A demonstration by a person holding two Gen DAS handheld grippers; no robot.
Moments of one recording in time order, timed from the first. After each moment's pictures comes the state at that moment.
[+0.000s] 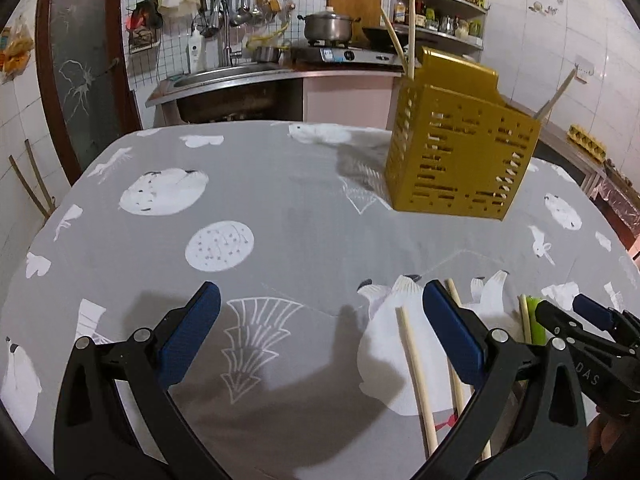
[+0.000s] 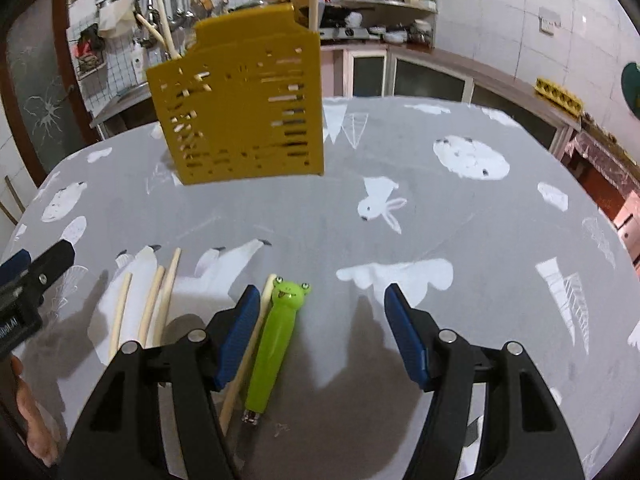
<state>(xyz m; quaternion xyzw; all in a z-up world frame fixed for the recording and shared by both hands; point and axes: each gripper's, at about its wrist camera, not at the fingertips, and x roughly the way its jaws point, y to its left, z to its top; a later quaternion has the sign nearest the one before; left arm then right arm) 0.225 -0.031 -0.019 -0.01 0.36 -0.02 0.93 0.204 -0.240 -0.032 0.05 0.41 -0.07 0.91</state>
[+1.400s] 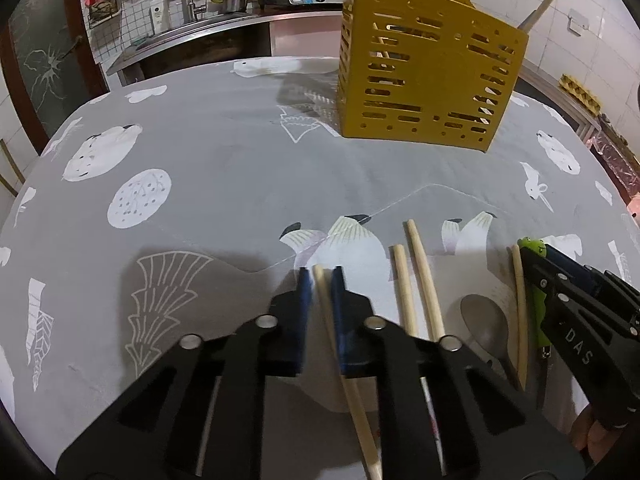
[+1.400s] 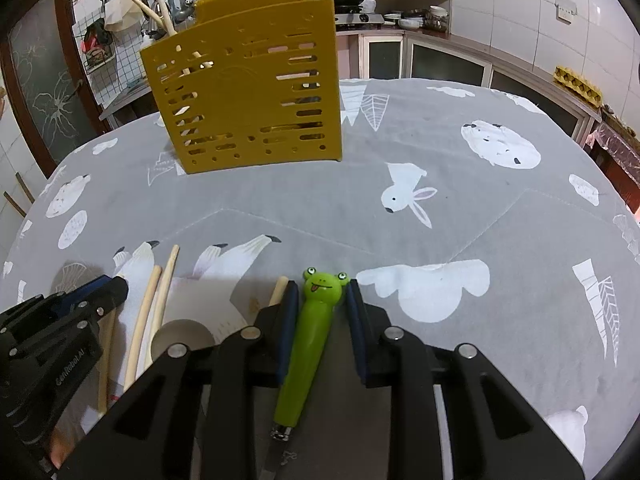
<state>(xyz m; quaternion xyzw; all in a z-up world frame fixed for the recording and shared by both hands) 0.243 -0.080 -0.056 0.02 0.45 -0.05 0.89 0.222 -0.243 -0.046 0.06 0.42 -0.03 0.91</state>
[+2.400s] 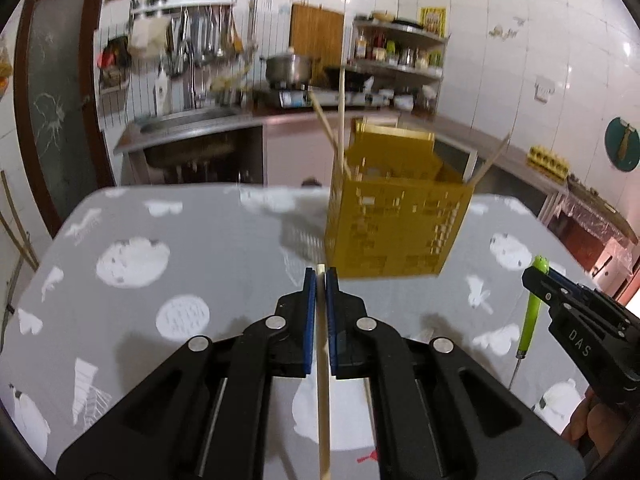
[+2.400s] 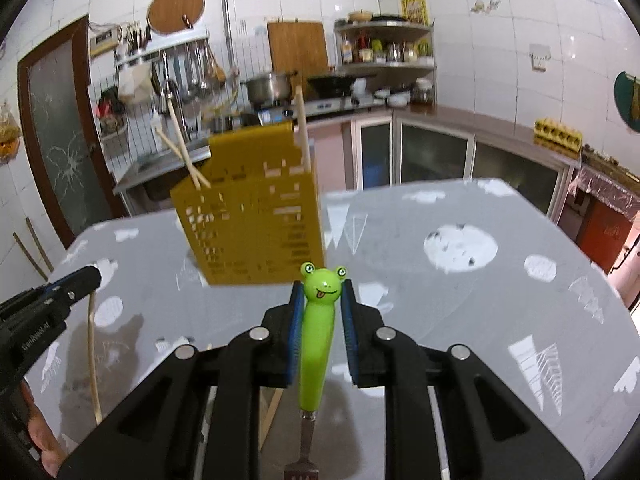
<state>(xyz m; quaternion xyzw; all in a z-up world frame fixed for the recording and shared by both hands) 0.218 -0.062 0.049 -0.01 0.28 -0.08 0.96 0.192 -0.264 0.047 0.07 0.26 -0.05 0.96</state>
